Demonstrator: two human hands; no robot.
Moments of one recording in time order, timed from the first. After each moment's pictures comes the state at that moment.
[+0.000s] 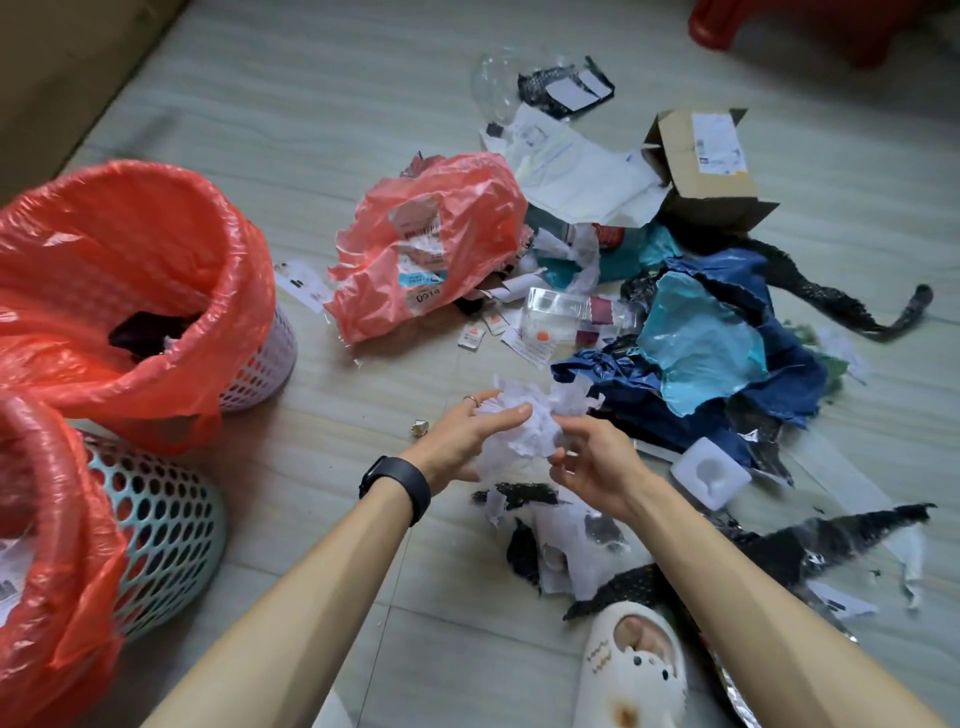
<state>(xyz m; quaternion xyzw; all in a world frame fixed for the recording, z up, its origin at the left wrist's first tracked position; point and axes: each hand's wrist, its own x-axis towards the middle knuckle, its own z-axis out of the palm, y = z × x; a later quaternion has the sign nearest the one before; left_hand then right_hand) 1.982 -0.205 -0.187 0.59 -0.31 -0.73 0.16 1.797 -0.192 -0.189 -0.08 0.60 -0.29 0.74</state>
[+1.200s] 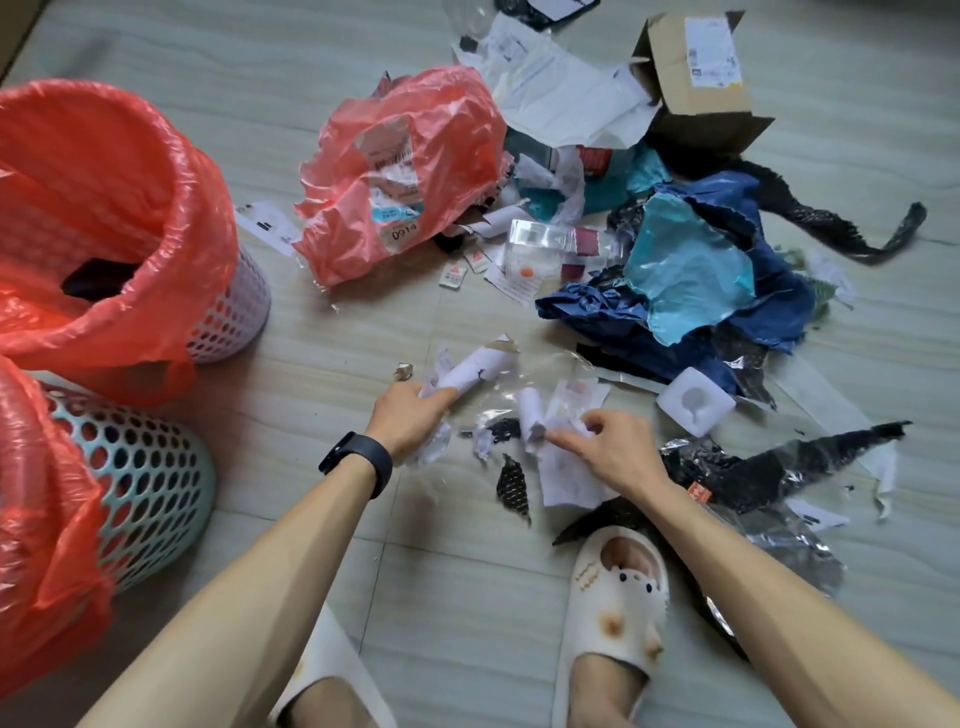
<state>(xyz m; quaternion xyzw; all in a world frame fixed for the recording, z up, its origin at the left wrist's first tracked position) 2.009 -0.164 -0.207 0.75 -0.42 -0.51 0.08 1.749 -0.127 -0.240 -0.56 0.73 -0.04 0.38</state>
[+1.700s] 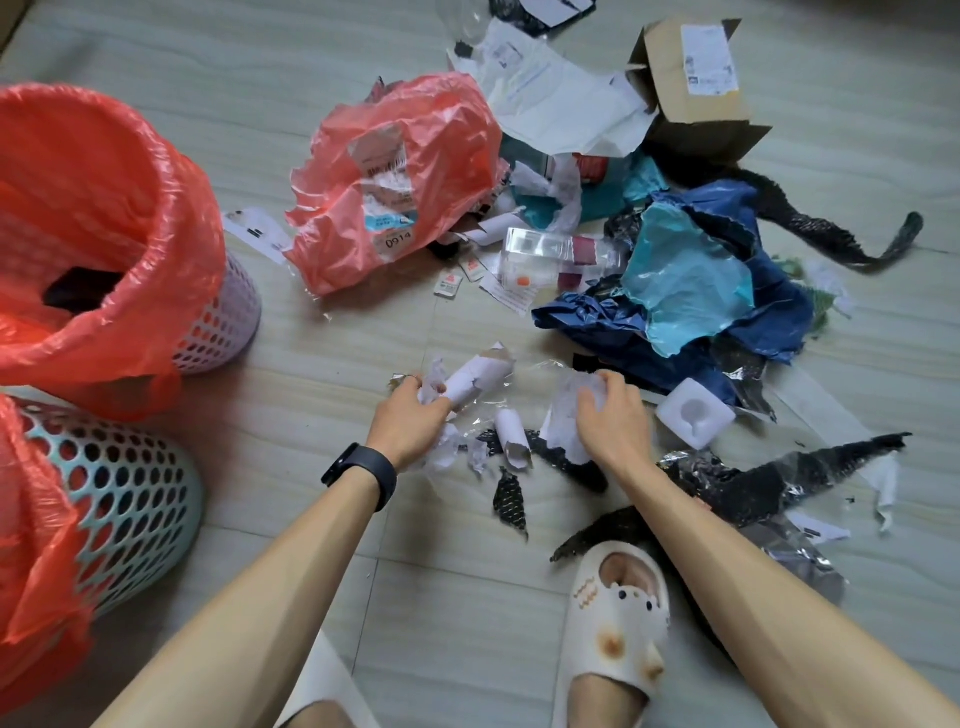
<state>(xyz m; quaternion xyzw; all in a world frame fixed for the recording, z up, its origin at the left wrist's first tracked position) 2.002 -0.173 -0.218 0.74 -0.42 -0.51 0.11 1.756 -0.159 -0.247 -0.46 0.81 -0.09 0.36</state>
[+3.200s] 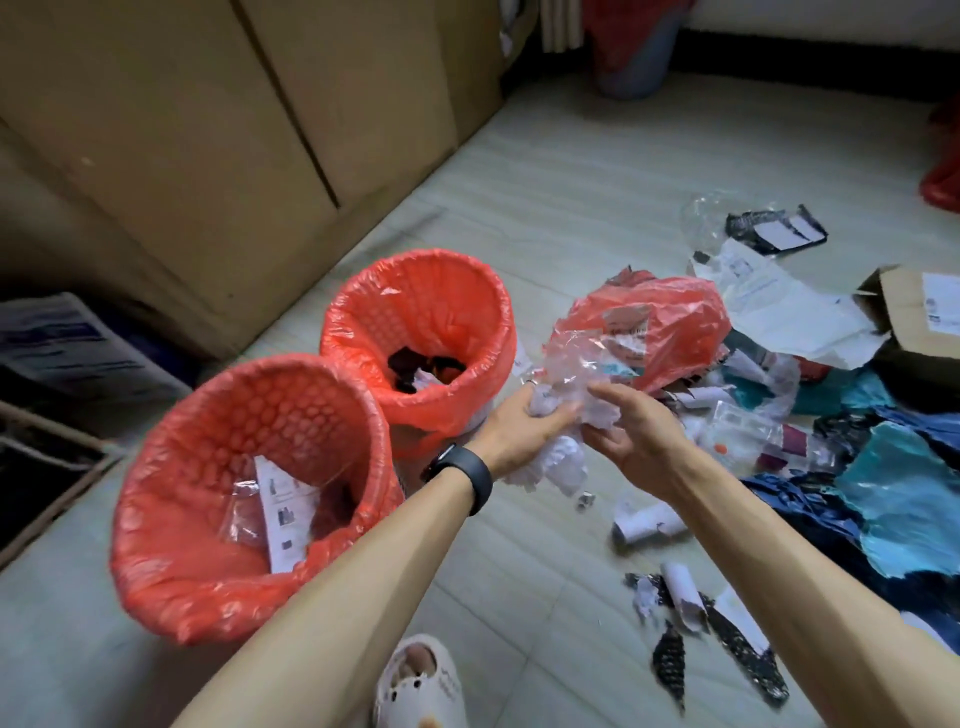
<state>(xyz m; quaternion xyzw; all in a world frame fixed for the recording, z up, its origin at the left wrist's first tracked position) 2.127 -0.207 -0.098 0.68 -0.43 -0.49 0.32 1.972 -0.252 -0.076 -0.24 0.49 -0.31 0.78</state>
